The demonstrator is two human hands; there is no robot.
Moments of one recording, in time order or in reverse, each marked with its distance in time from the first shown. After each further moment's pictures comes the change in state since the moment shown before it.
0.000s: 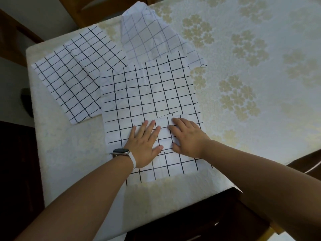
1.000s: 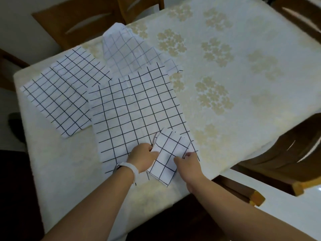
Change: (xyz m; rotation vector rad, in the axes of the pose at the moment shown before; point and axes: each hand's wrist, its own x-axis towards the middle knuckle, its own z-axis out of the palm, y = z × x) left_hand -0.019 0.054 -0.031 -0.726 -0.118 -0.333; right_hand -0.085 -0.080 0.002 1.415 0.236 1.177
